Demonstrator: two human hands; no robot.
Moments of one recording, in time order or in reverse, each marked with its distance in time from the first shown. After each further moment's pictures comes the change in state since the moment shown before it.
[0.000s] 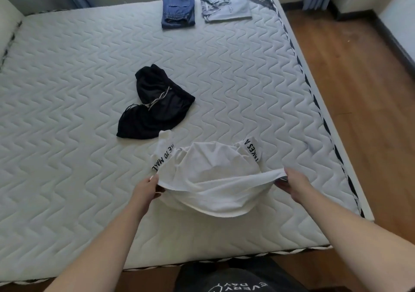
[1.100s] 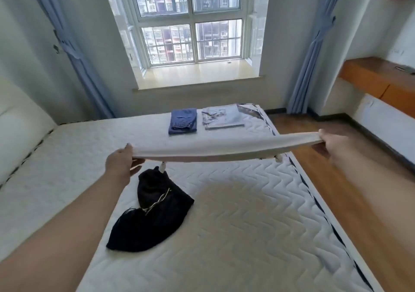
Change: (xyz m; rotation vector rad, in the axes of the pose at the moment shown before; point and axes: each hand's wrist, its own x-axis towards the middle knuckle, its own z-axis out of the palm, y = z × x) left_hand 0.032 0.407 -0.031 -0.504 0.188 0.432; right_hand -0.037 -0.428 0.020 0.203 0.036 -0.599
